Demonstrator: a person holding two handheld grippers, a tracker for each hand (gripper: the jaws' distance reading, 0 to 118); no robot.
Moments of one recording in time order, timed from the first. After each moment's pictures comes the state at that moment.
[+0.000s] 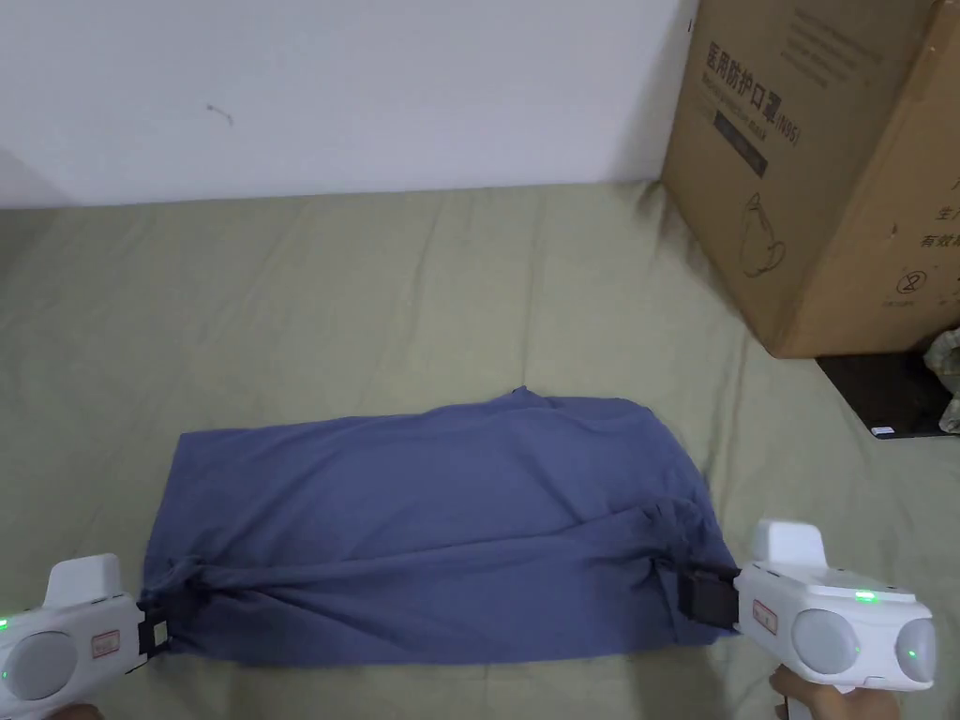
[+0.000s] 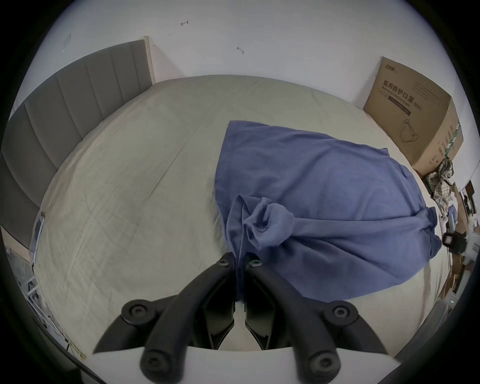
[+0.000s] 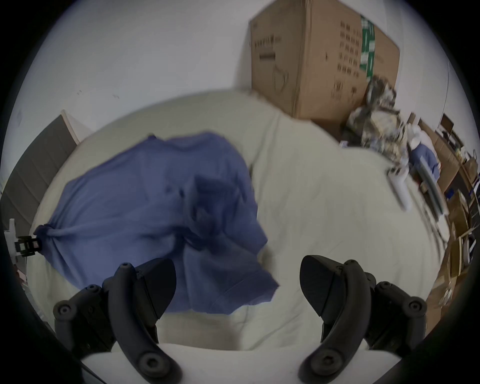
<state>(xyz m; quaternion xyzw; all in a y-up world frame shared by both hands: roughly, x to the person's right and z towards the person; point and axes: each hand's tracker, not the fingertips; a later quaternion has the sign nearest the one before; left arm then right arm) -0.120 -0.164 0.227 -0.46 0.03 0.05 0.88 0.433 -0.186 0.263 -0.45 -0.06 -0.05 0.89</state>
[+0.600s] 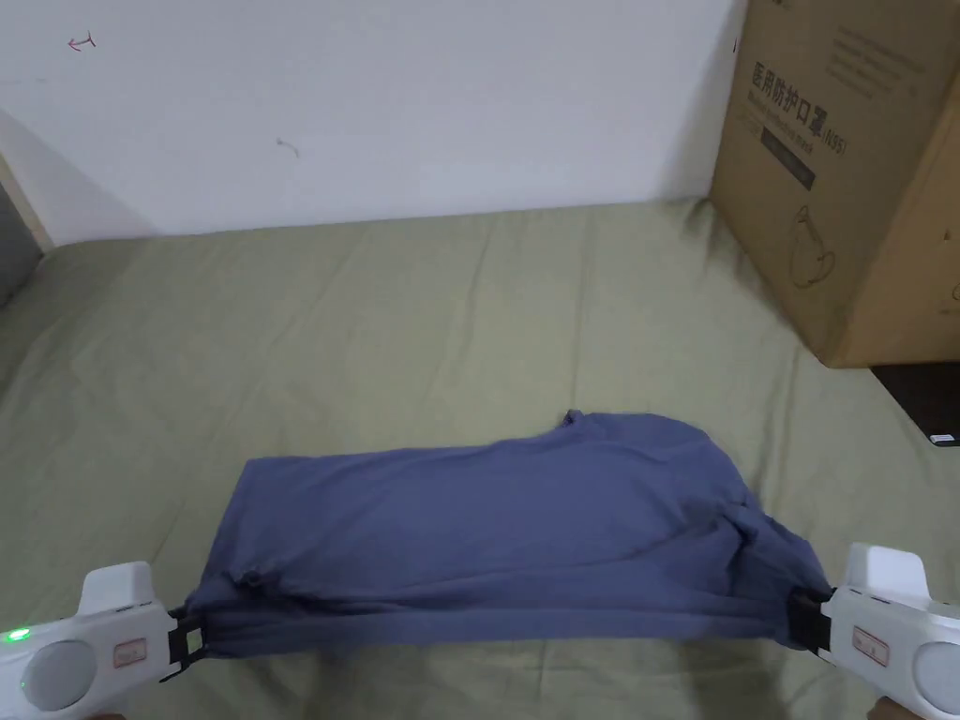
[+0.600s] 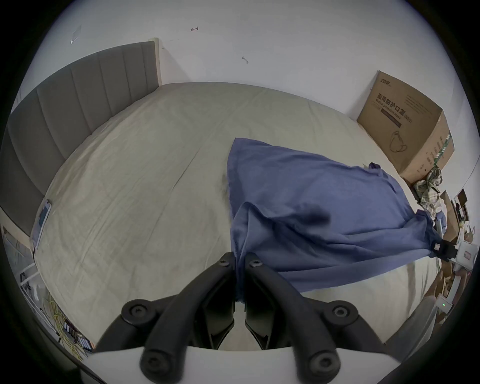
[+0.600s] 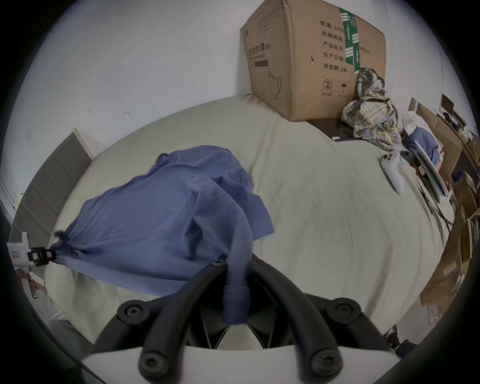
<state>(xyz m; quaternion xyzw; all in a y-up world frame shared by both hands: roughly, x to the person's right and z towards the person) -0.146 -0.128 0.284 -0.45 0.03 0.08 0.89 0.449 -0.154 0.325 -0.41 -0.04 -0.09 0.91</state>
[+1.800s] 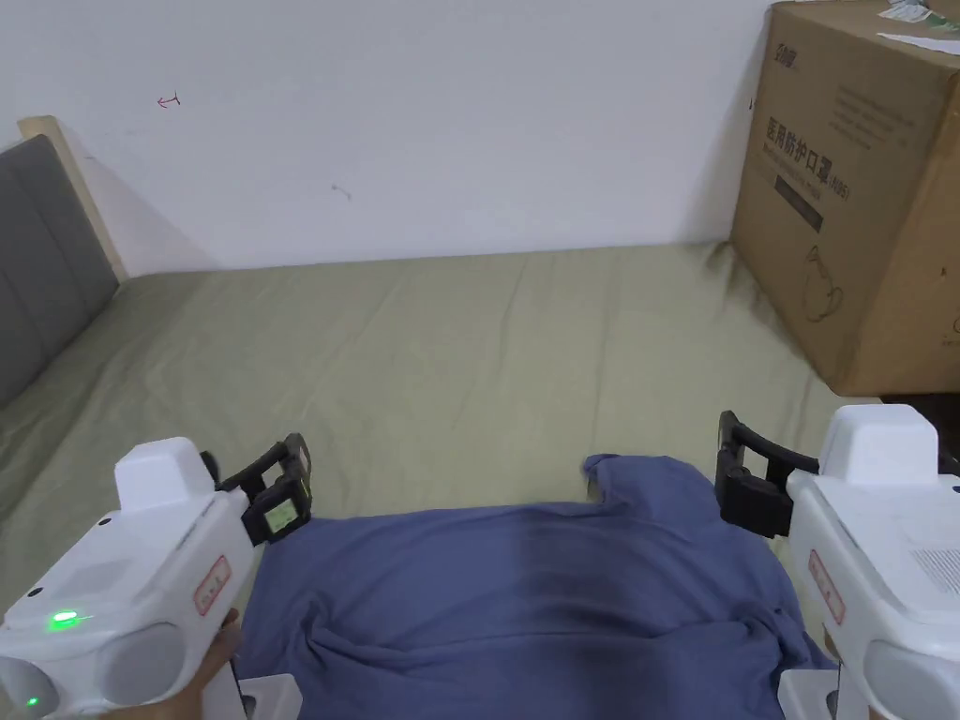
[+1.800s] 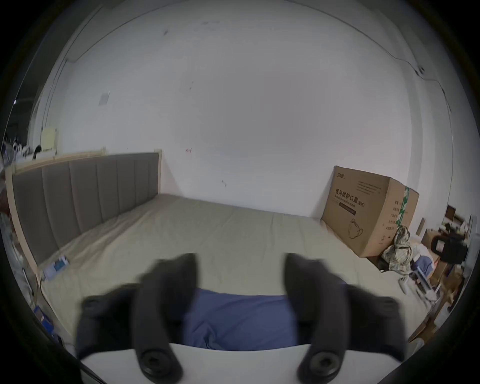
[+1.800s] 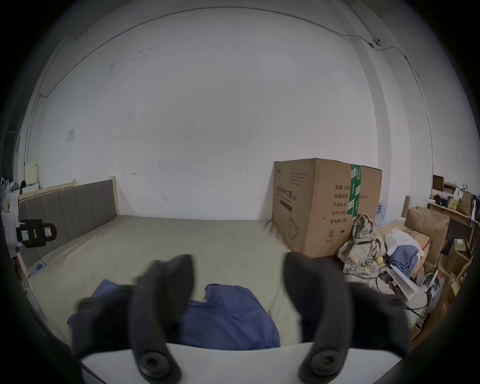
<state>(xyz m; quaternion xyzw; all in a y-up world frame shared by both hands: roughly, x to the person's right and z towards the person) -0.049 0.020 0.383 -0.11 0.02 0.07 0.99 0.336 0.025 0.404 -0.09 -0.02 0.02 1.00</state>
